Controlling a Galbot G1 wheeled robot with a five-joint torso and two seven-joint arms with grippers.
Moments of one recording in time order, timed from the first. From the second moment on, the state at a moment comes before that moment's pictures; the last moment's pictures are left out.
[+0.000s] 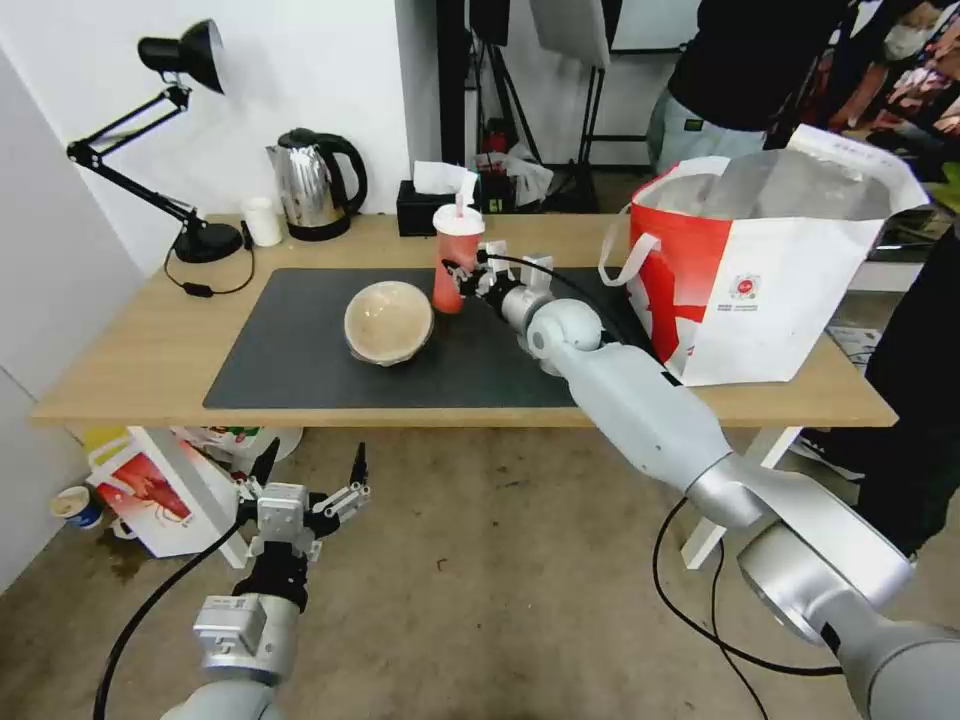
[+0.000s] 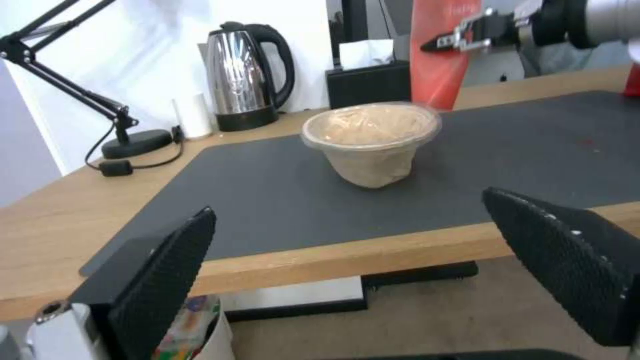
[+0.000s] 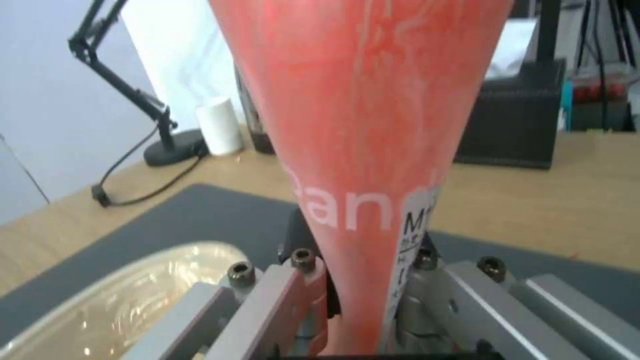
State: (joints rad) left arm 1.80 -1.50 -0.55 -2.30 0.00 0.00 0.00; right arm -0.23 1.32 -0.25 1.11 0.85 -0.17 -0.08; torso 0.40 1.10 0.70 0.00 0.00
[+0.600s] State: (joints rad) left arm 1.80 -1.50 -0.55 -2.30 0.00 0.00 0.00; right arm -0.07 1.17 -0.18 1.31 0.94 -0.22 0.00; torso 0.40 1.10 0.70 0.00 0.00
